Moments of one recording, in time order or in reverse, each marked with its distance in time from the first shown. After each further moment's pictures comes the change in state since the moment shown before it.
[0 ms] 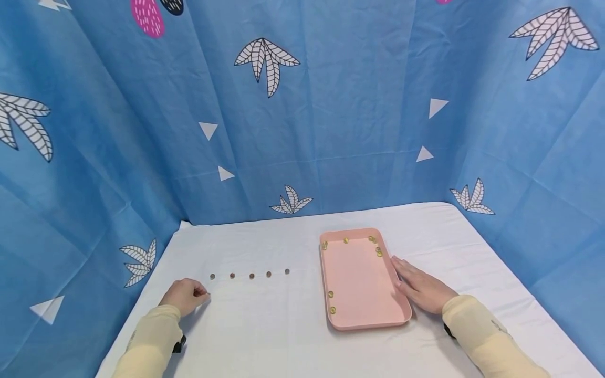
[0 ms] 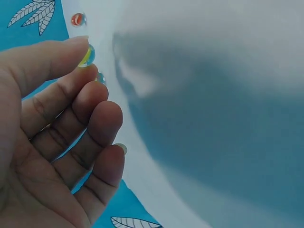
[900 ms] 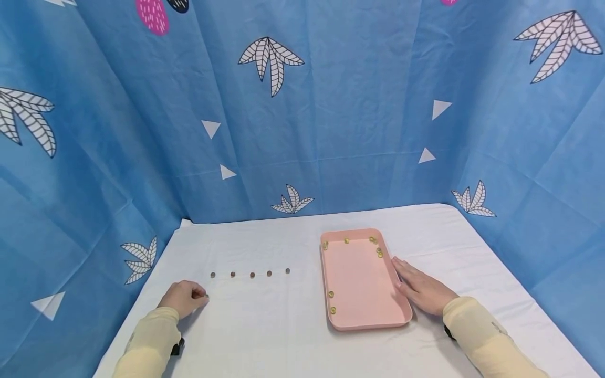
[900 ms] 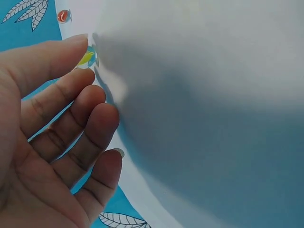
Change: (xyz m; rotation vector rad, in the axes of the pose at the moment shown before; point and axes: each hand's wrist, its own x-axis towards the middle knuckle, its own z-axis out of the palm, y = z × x) left_hand -0.001 -0.017 0.011 -0.016 0.006 -0.046; right_hand 0.000 -0.003 0.000 -0.012 0.003 0.007
